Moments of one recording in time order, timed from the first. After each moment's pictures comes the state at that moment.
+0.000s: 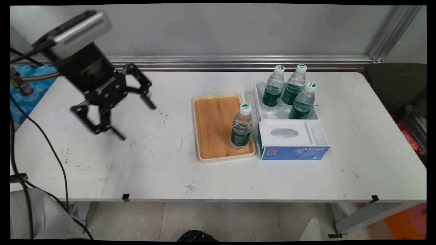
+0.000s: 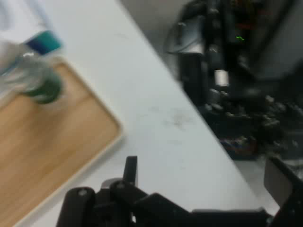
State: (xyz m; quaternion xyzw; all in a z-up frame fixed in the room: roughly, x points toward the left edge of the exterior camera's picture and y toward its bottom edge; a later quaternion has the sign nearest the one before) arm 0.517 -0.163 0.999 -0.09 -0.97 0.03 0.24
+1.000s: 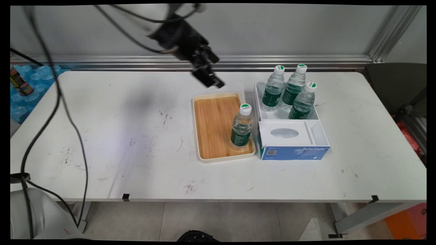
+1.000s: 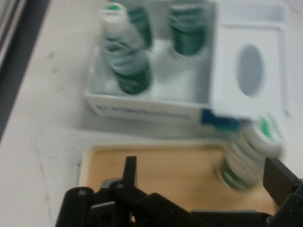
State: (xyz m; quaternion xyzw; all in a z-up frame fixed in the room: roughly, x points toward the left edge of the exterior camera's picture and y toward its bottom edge) arm 0.426 -0.286 0.963 0.24 -0.91 0.14 0.30
